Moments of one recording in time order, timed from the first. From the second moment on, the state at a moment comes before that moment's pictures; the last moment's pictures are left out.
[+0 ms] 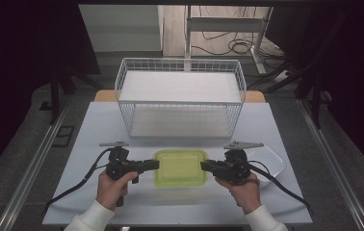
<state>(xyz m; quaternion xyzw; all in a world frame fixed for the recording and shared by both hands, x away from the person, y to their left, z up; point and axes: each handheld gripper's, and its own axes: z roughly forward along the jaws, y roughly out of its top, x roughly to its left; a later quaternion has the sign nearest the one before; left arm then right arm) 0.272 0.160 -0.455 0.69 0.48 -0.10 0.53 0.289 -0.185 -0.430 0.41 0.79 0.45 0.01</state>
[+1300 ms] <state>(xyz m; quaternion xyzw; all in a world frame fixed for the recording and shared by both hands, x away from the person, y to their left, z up) 0.305 0.159 -0.375 0.70 0.44 -0.05 0.57 0.311 -0.193 -0.350 0.36 0.78 0.52 0.06</state>
